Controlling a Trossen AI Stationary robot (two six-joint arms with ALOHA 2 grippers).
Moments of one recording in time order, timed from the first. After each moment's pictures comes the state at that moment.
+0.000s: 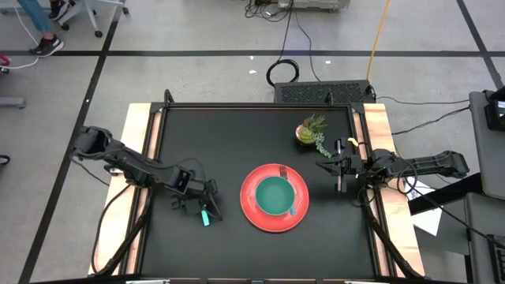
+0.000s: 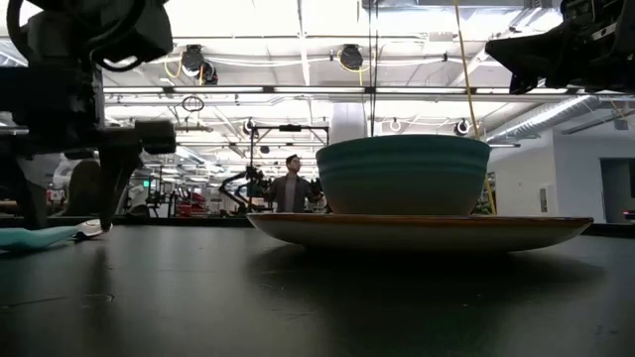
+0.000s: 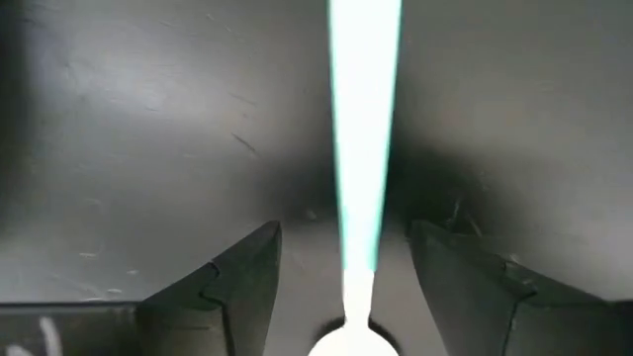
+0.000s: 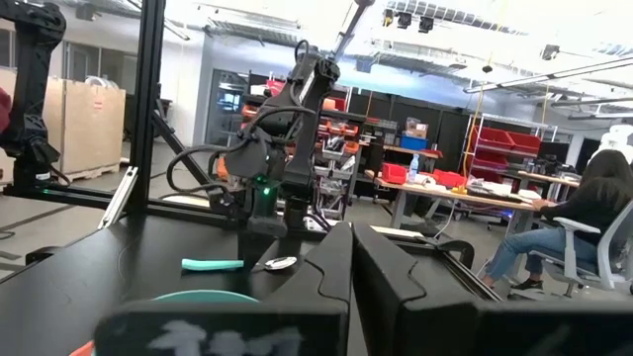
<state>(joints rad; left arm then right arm) -0.29 1.41 0.66 -0.57 0.06 0.94 0.05 0.26 0.02 0.45 0.06 -0.18</state>
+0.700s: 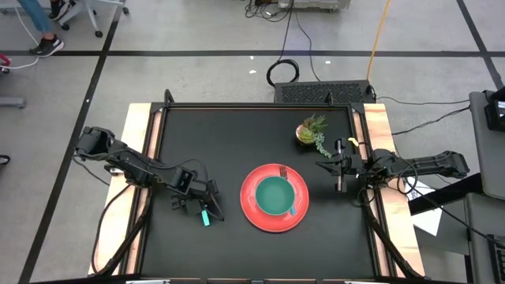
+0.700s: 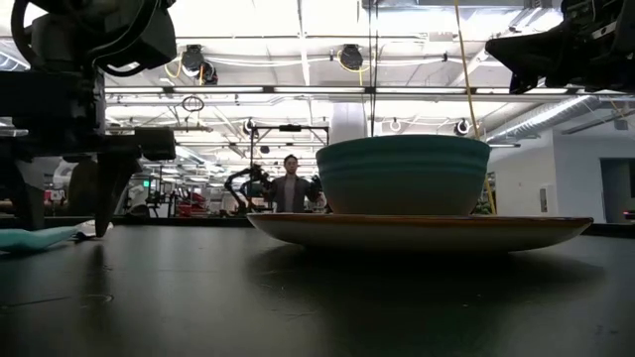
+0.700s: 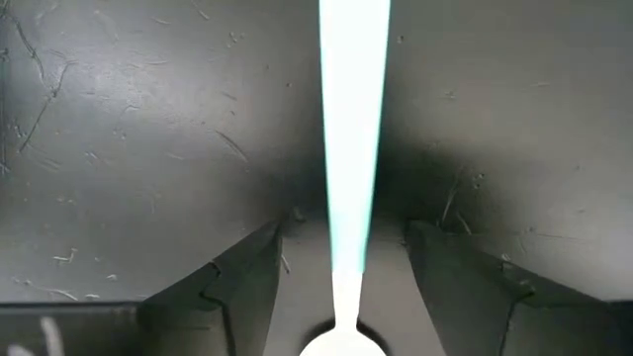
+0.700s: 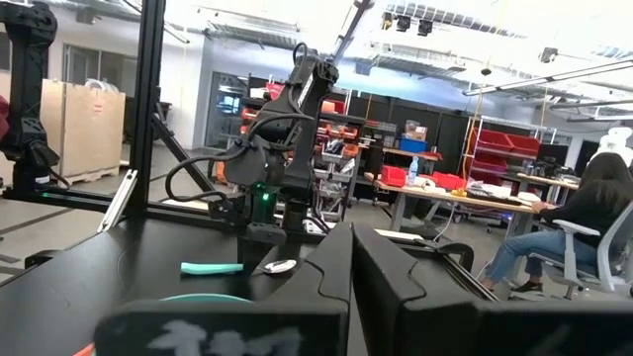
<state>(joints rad) -0.29 1.48 0.66 -0.57 0.07 0.94 0.05 0.26 0.02 0.45 0.06 -0.18</state>
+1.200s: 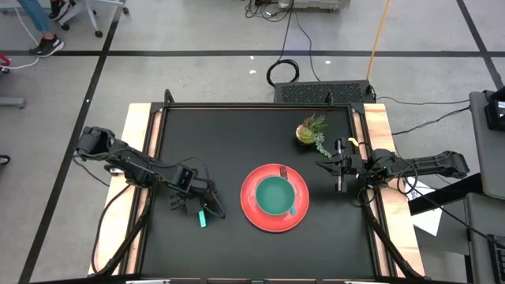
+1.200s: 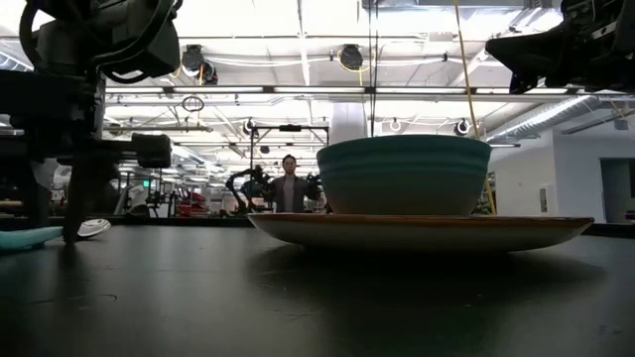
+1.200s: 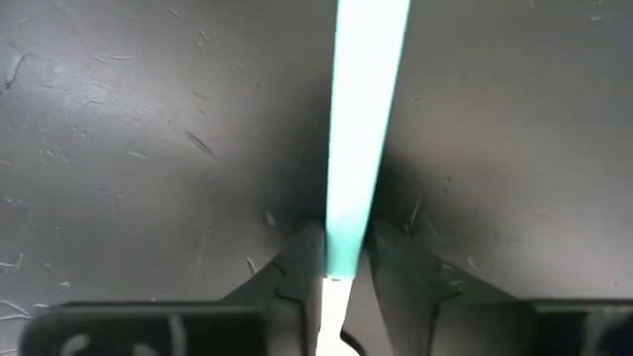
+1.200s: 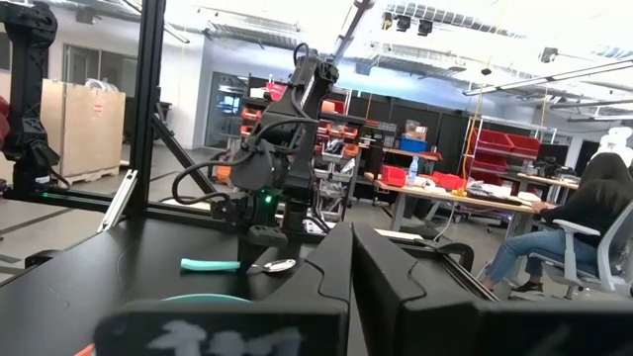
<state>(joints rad) -0.25 1.48 0.66 -0.59 0.15 0.93 0.05 0.26 0.02 0.45 0.06 -0.18</state>
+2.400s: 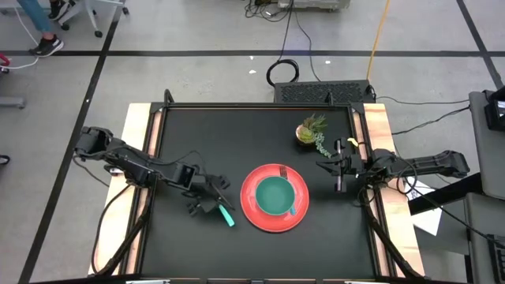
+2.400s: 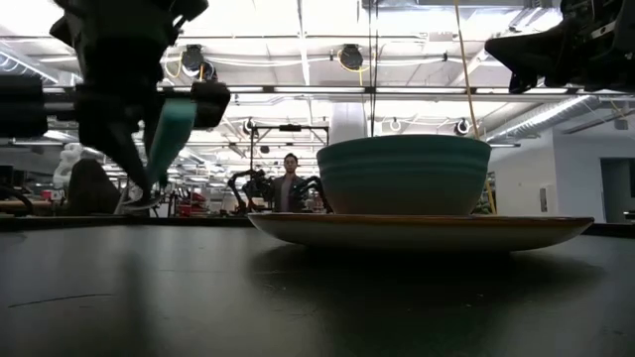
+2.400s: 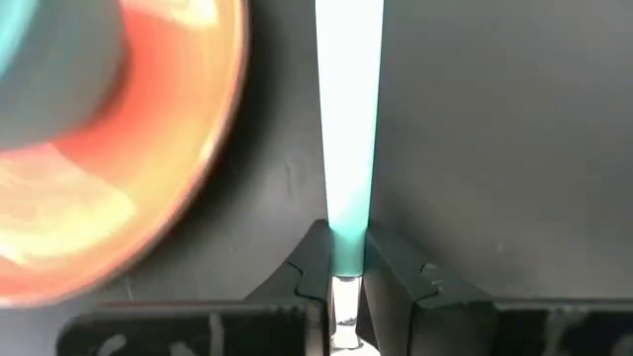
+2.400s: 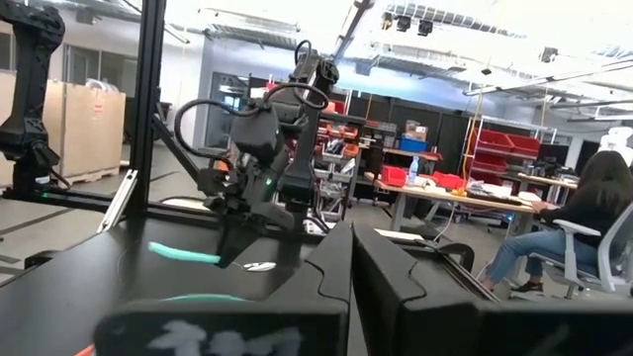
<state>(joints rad) -0.24 1.43 0.73 -0.30 0.16 0.68 0.05 0.27 0.02 0.47 0.06 -0.18</state>
